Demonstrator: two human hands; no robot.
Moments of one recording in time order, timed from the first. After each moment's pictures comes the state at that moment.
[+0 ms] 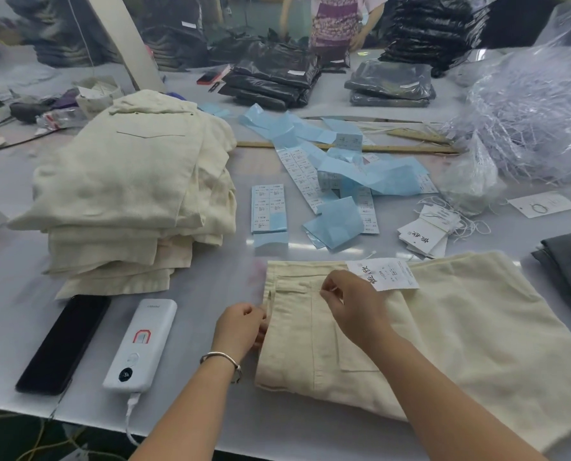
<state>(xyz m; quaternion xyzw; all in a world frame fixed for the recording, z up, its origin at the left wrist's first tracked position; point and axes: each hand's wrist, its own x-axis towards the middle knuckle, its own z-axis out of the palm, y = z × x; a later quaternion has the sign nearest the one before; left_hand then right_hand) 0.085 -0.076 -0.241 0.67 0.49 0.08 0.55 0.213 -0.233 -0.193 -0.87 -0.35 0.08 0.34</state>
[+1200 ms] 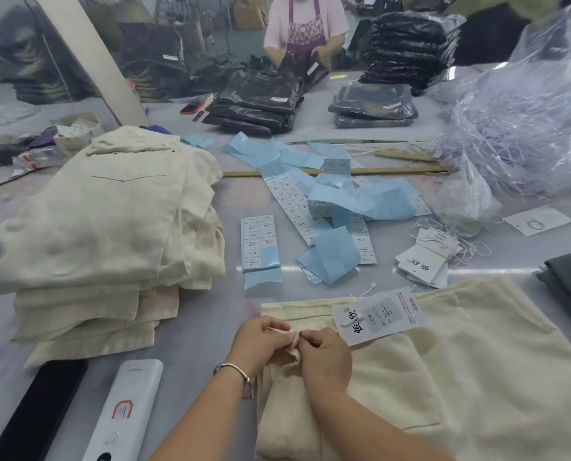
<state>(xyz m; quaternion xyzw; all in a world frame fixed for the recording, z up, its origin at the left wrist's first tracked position) 0.147 -0.060 -0.227 0.66 0.38 0.03 0.65 0.191 -0.171 -0.243 -0.84 -0.04 0.14 0.53</state>
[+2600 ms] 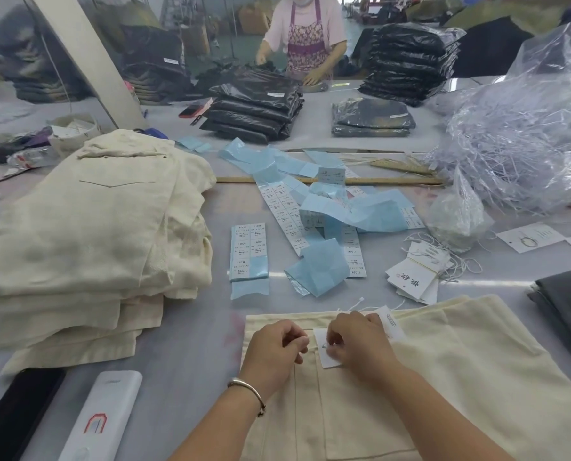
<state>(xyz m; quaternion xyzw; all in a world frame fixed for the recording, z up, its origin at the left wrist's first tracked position) 0.177 -0.102 -0.212 0.78 0.28 0.08 0.55 0.300 -0.232 -0.231 -0.90 -0.42 0.10 0.12</state>
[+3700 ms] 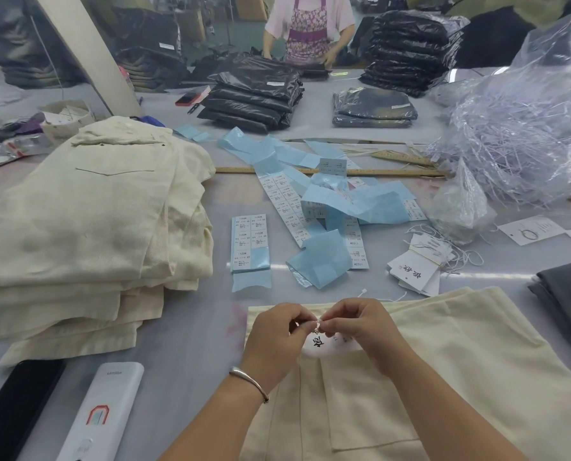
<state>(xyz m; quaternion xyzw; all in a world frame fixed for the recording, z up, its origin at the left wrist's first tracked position) 0.175 -0.100 -0.195 0.85 0.19 0.17 0.46 0.284 -0.232 -0.190 -0.70 -0.18 0.36 0.59</state>
